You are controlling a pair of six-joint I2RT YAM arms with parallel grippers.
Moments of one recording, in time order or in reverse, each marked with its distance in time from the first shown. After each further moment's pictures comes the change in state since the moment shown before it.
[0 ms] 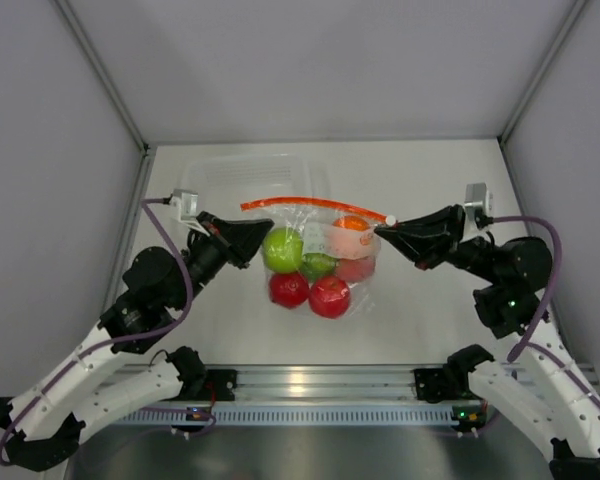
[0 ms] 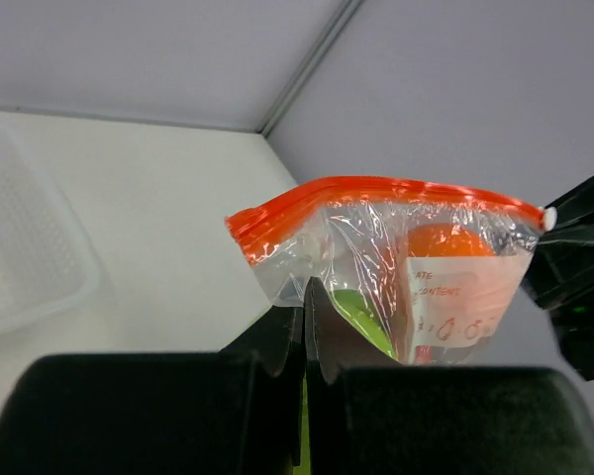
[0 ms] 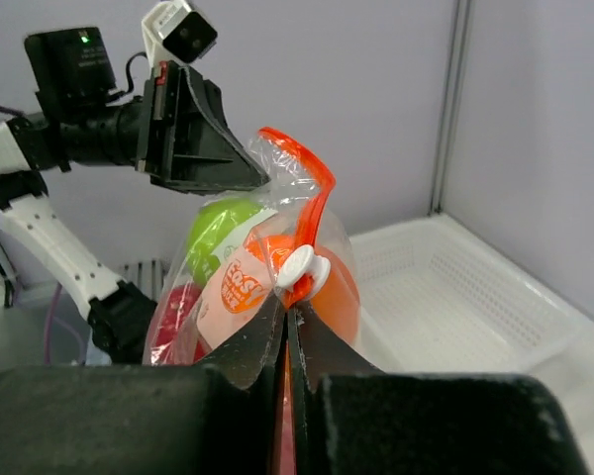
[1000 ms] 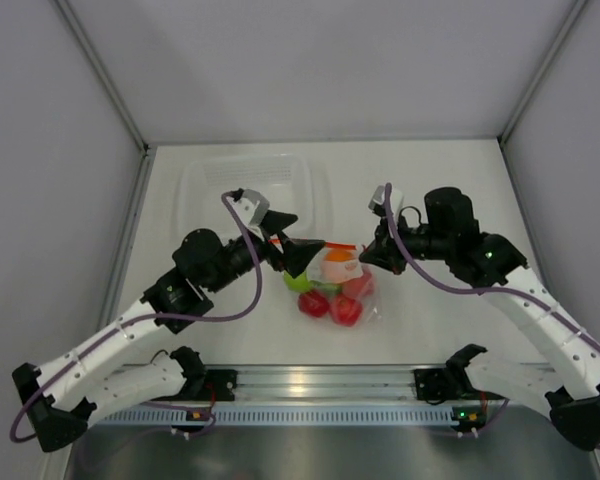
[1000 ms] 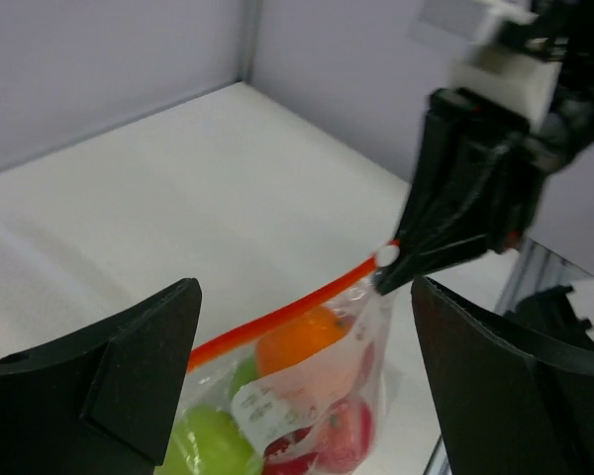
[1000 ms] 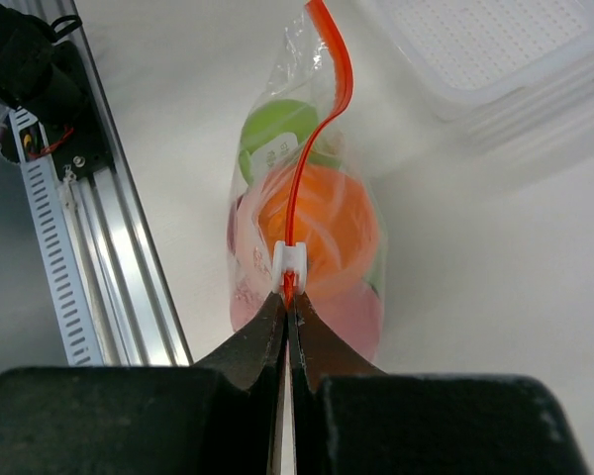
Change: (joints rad) left arm 0.002 0.160 -0.120 0.152 0.115 0.325; right arm 0.161 0.349 0.353 -1.091 0.190 -0.608
